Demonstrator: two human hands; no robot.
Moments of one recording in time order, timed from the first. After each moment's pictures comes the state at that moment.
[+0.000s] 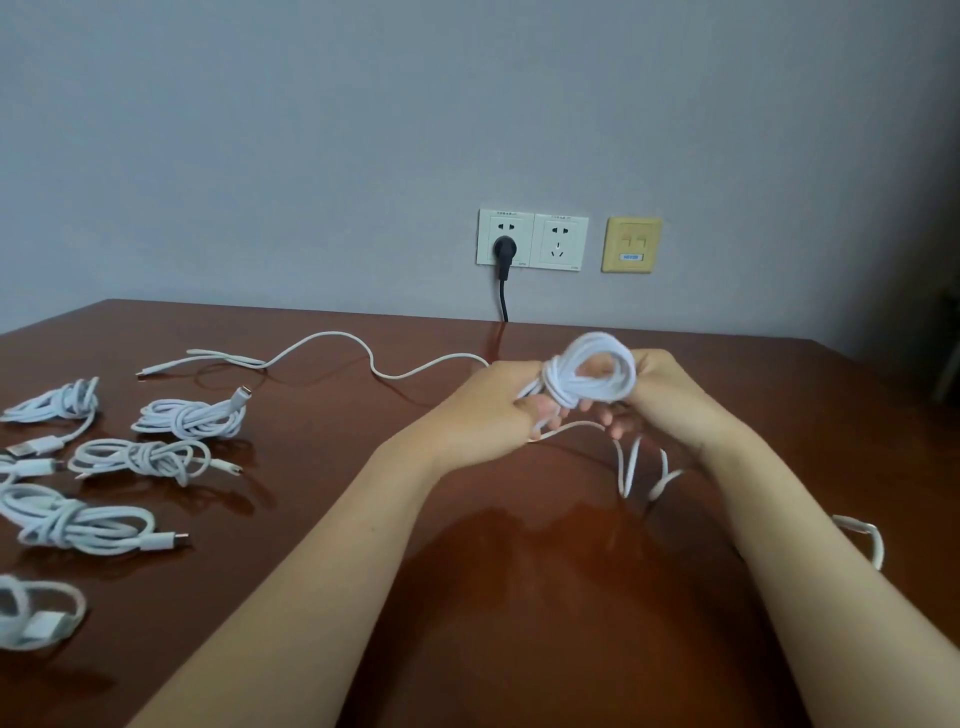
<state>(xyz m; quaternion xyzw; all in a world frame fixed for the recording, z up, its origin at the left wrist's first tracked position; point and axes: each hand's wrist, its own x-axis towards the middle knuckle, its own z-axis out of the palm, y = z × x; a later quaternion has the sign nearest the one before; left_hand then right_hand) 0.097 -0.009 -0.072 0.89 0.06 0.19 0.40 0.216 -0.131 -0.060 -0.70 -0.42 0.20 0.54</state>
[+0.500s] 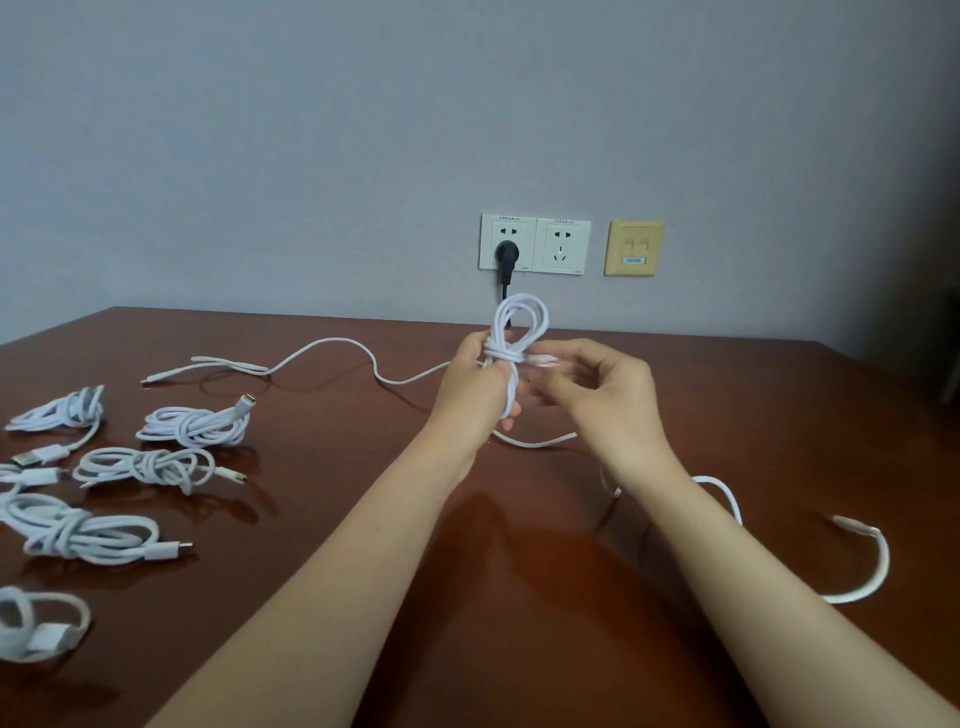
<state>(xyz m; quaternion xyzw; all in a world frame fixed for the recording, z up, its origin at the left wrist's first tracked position) 0.111 -0.010 -0.074 0.67 0.22 0.33 0.63 0.179 -0.097 -0.077 -0.65 -0.41 0.02 0.64</state>
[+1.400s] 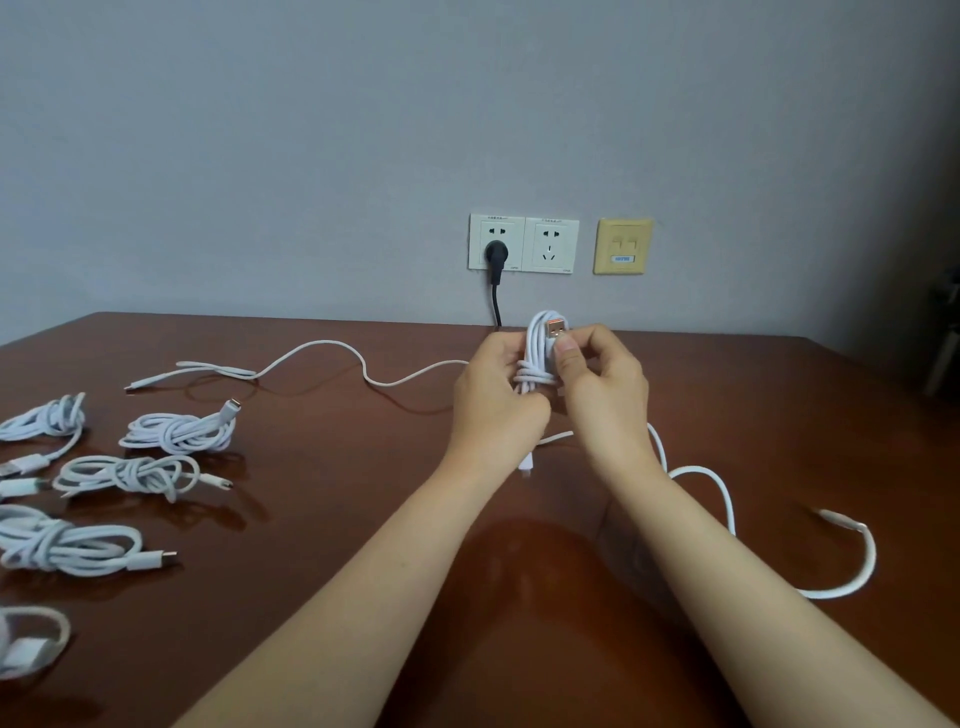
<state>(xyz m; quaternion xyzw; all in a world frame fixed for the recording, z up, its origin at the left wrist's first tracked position) 0.116 -0.035 -0.079 0.69 0.15 0.41 0.57 0.181 -0.091 -0.076 -0.68 -0.33 -0.08 0.66</state>
